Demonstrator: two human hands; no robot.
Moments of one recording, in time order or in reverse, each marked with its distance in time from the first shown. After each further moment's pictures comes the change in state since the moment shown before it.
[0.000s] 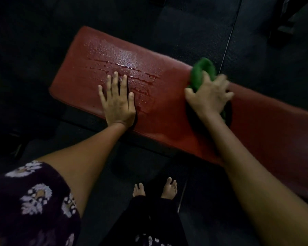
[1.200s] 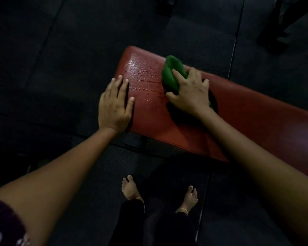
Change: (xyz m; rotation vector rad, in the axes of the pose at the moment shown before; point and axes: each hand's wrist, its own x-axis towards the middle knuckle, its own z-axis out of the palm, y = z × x) left_hand 0.081 -0.156 -0.041 -0.173 -0.092 0.225; right_hand -0.006 -0.182 0.021 -0.090 -0.046 -0.326
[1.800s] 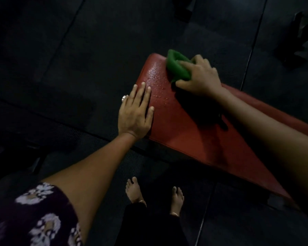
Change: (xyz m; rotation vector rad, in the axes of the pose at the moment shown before) left_hand -0.001 -0.003 0.001 0.033 -0.001 0.056; right_hand 0.071 -0.032 -0.025 0.033 -0.131 -0.159
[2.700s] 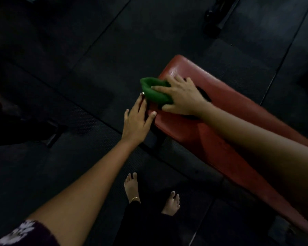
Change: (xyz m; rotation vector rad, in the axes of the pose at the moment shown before) left_hand -0.062 -0.004 -0.016 -0.318 -0.083 -0.419; right_hand -0.034 -0.066 0.029 -0.283 0.008 -0.631
